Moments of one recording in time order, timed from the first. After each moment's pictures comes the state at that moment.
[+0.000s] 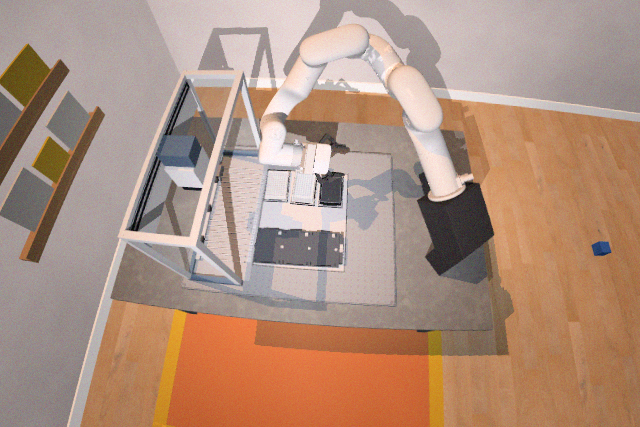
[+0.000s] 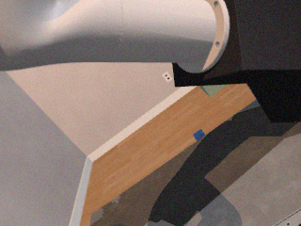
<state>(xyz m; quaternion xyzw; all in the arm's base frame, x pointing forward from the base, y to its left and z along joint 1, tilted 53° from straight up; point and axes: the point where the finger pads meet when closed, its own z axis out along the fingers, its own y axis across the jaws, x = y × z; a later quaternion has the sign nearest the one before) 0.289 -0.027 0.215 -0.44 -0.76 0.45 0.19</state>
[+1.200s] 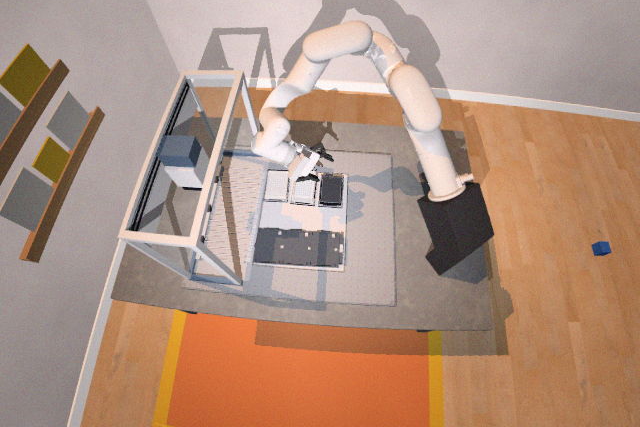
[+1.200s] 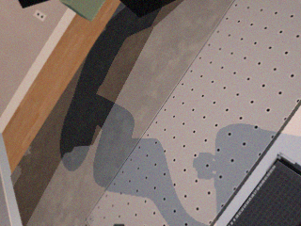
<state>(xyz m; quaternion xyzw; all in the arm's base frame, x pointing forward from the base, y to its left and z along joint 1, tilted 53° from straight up) 0.380 -0.068 0.208 -0.55 -0.73 0.40 -0.06</state>
